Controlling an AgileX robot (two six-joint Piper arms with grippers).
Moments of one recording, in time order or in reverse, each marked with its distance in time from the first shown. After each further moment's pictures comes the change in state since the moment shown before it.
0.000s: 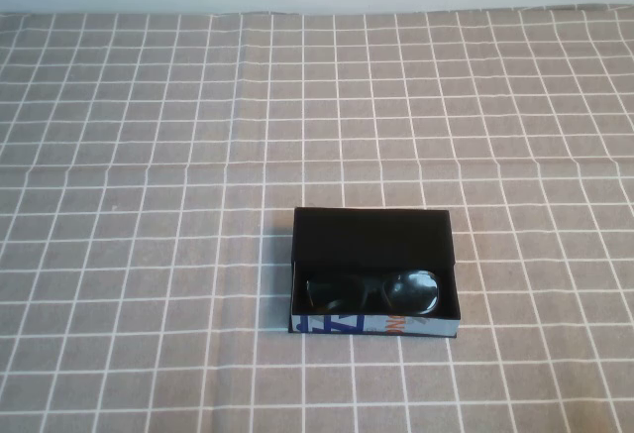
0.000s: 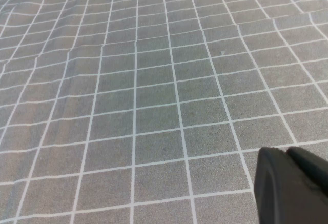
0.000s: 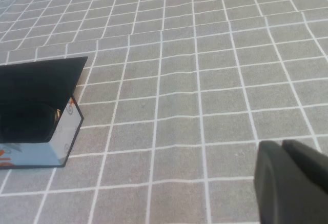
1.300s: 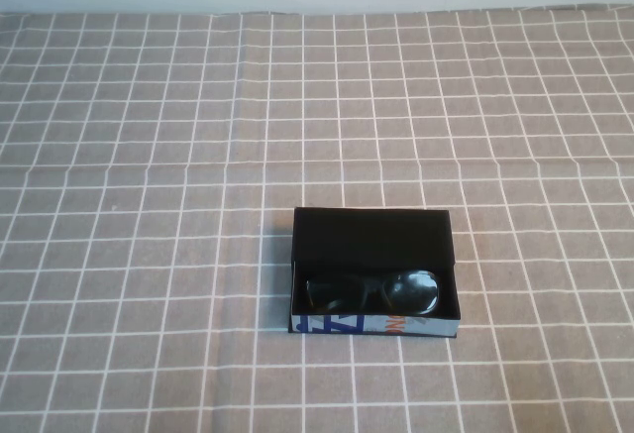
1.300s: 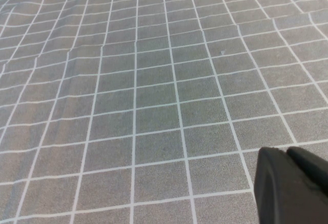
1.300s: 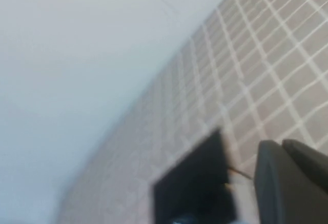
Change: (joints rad) right arm 0.000 0.000 0.000 0.743 -0.115 0.000; left arm 0.000 0.000 0.000 0.000 0.000 0.000
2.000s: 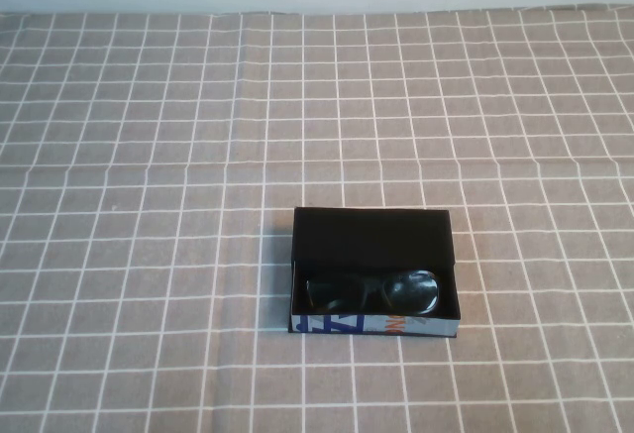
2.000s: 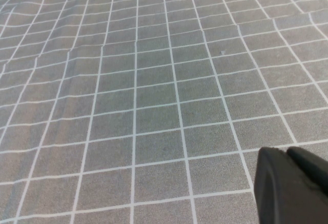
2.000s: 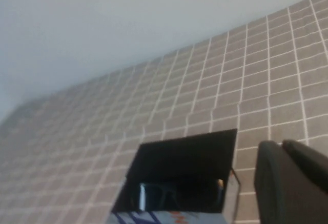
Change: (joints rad) right arm 0.000 0.112 -0.258 -0.135 0.213 -0.279; left arm 0.000 0.000 0.000 0.000 0.000 0.000
